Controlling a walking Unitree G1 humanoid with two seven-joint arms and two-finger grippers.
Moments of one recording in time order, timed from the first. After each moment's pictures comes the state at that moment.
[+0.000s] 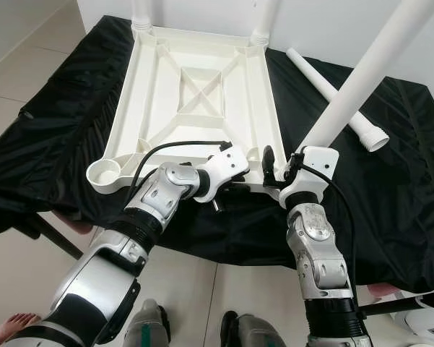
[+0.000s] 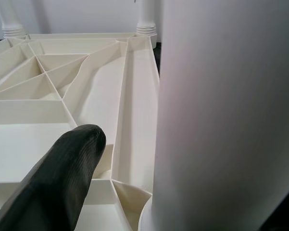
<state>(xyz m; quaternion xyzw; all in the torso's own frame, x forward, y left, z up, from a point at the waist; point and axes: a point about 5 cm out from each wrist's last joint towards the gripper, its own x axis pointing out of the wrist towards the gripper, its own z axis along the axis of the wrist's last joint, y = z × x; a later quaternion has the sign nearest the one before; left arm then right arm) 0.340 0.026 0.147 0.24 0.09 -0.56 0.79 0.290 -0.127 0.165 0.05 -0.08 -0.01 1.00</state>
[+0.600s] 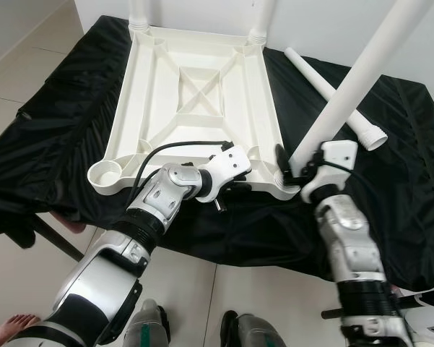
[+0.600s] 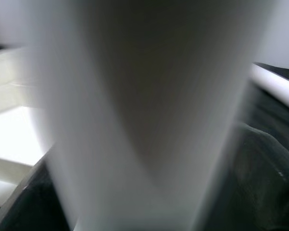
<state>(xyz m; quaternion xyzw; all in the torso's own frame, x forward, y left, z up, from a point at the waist) 0.338 0.022 0.147 0.24 0.09 -0.57 0.78 0.308 -0.176 0.167 -0.01 -0.09 0.15 0.98</state>
